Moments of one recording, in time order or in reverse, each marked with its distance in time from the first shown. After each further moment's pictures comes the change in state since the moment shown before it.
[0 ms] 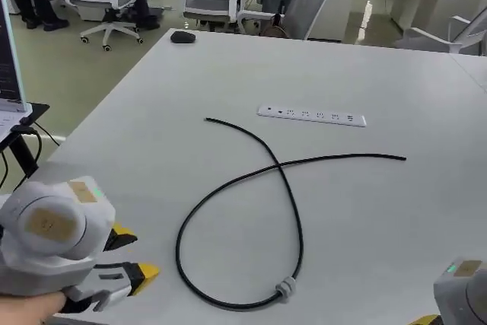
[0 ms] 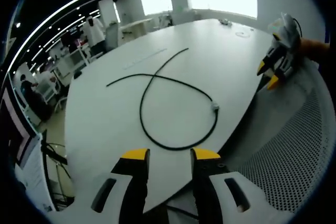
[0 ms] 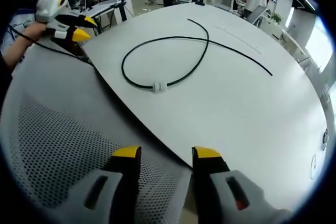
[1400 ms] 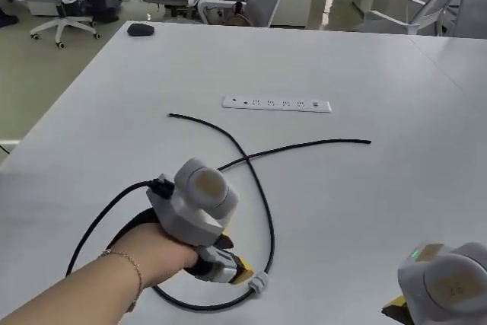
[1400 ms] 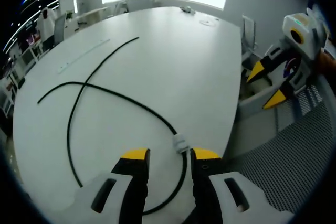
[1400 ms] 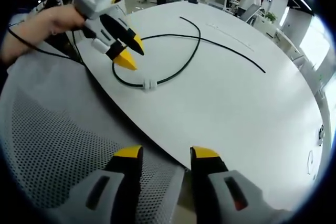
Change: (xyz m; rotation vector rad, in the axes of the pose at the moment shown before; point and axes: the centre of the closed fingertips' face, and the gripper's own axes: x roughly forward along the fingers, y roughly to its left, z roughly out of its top) left arm 0.144 -0.098 0.047 0.044 0.108 -0.389; right arm 0.001 -0.014 -0.003 0.021 0.011 -0.057
